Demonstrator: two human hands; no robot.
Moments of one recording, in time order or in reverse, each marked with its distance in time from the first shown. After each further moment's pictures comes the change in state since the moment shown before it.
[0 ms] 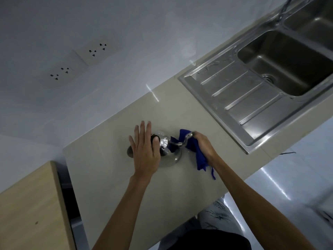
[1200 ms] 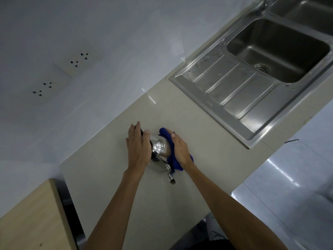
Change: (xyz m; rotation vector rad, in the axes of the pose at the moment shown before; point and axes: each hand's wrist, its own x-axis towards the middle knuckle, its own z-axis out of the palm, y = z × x) left_hand 0.044 0.006 -0.006 -0.202 -0.198 -0.244; right_hand 0.018 0.018 0.085 0.095 0.108 -0.156
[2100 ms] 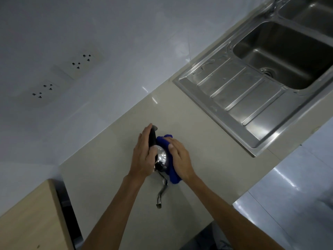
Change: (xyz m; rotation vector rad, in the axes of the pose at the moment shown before) left_hand 0.008 -0.015 -0.004 -0.116 -0.154 0.321; right_hand -0.021 -0.020 0.004 -0.125 -0.056 -0.198
